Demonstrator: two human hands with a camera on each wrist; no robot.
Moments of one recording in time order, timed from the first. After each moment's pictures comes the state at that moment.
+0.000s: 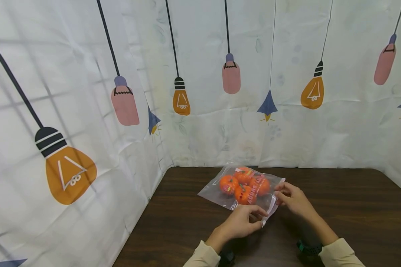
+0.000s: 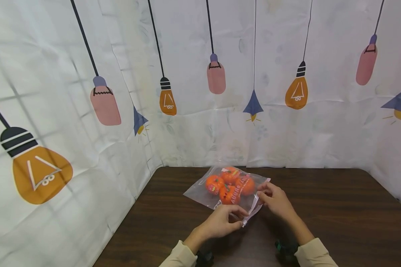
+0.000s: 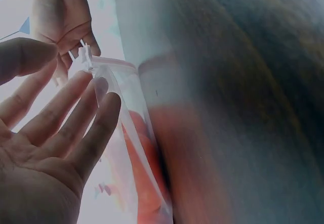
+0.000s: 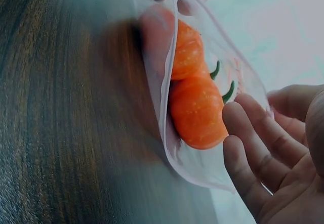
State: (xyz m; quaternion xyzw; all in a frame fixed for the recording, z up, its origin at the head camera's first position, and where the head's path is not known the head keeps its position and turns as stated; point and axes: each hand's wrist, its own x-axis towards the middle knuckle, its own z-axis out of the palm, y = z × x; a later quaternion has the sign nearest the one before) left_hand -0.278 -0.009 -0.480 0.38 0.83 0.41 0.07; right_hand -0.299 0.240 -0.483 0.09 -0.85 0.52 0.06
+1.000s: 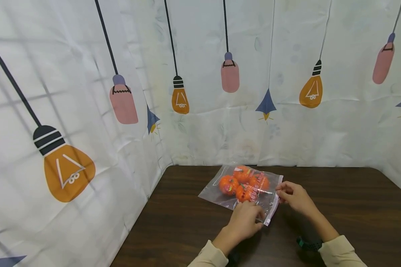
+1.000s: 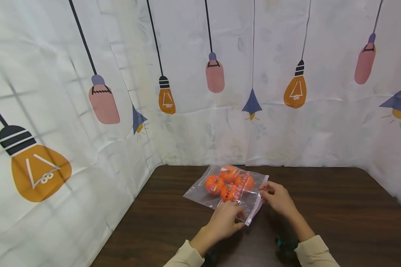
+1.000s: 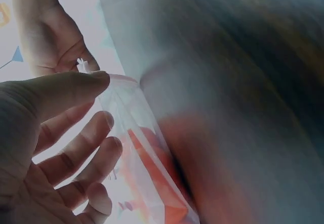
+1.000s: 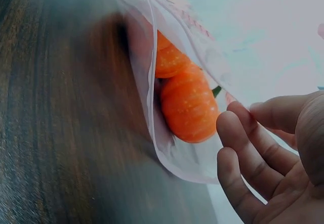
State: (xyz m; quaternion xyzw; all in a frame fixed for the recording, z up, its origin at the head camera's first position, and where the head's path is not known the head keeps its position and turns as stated) left_hand -0.266 0.015 -0.480 0.35 0.92 0.08 -0.16; right_hand -0.302 0.252 -0.482 0.07 -0.87 0.49 0.05
